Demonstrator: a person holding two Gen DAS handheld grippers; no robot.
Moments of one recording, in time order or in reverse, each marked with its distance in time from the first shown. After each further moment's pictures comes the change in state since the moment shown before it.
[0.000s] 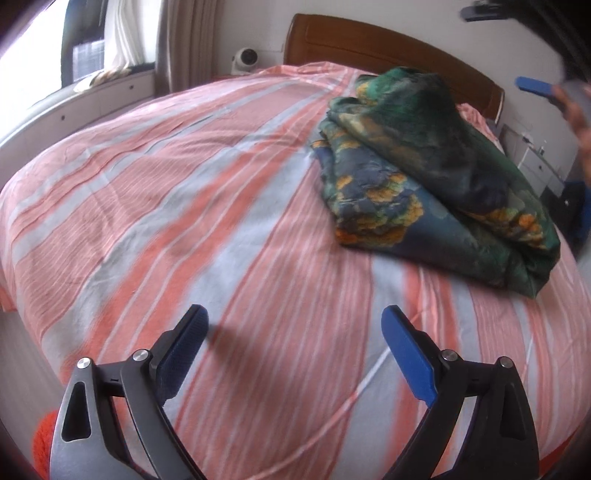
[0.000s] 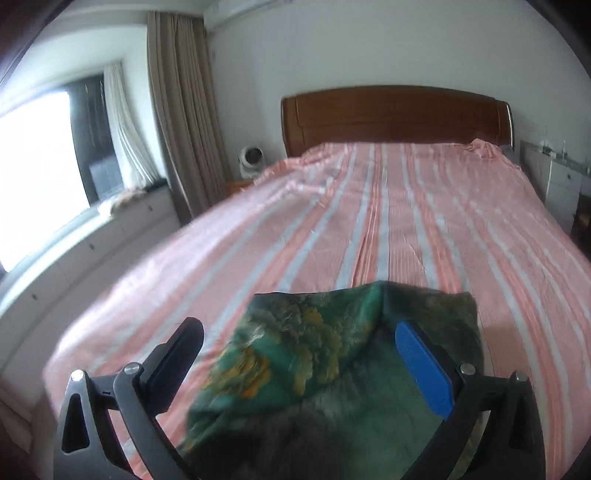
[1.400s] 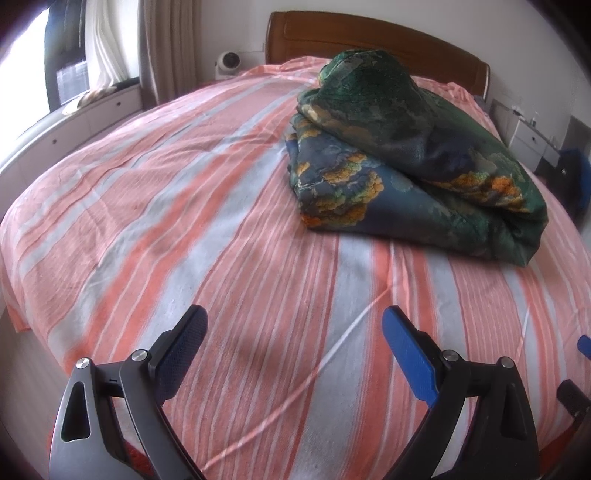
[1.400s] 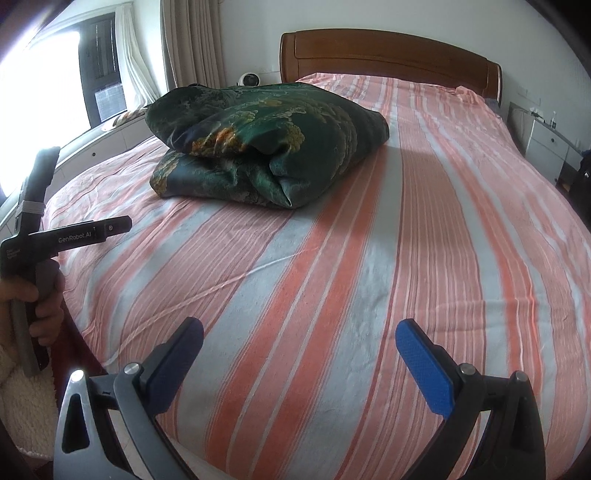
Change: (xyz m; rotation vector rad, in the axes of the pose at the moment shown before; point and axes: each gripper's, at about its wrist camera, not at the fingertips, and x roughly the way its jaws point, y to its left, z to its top) left arm -0.005 -0.017 -0.004 0.093 0.021 0.022; right arm -0.140 -0.108 -0.267 -0.106 0.254 -0.066
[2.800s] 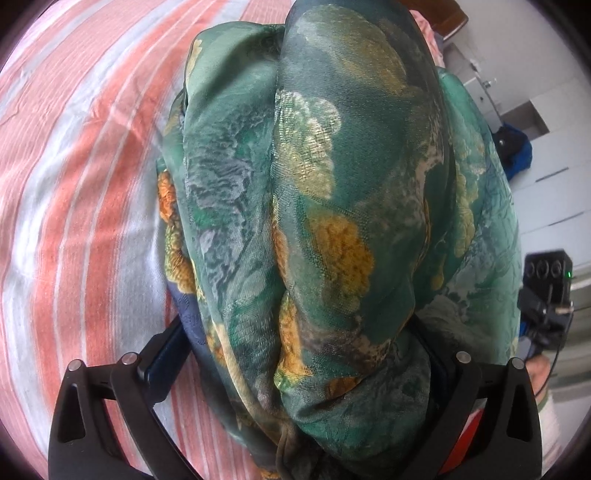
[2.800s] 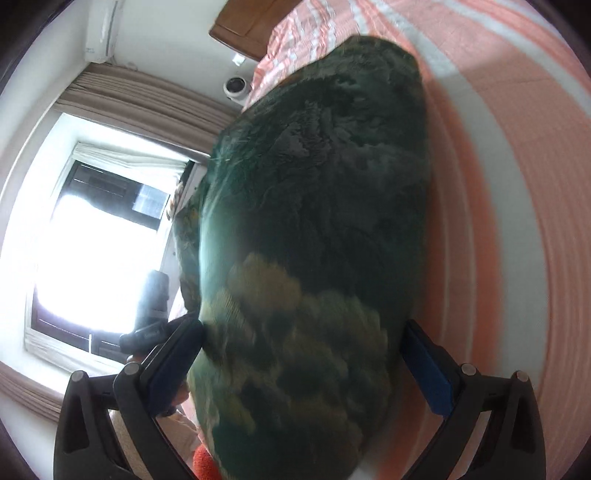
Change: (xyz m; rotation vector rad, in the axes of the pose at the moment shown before) left arm 0.200 -0.026 0.176 0.002 0.551 -0.490; right arm 0.202 -0.110 0.183 0.595 0.236 0.617
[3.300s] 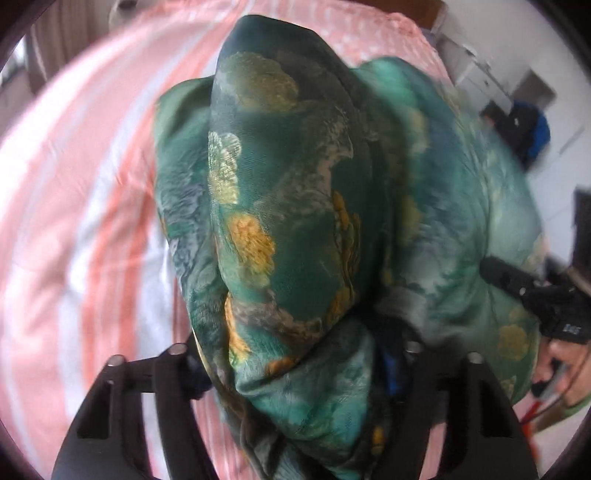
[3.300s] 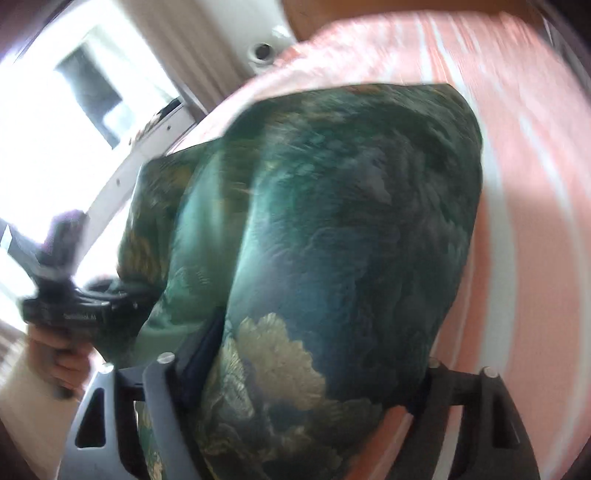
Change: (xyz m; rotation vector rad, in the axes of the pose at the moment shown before) left arm -0.030 -0.081 -0.012 0.172 -0.164 0.246; right arm 0.034 0.084 0.007 -0.492 -0.012 -0.365
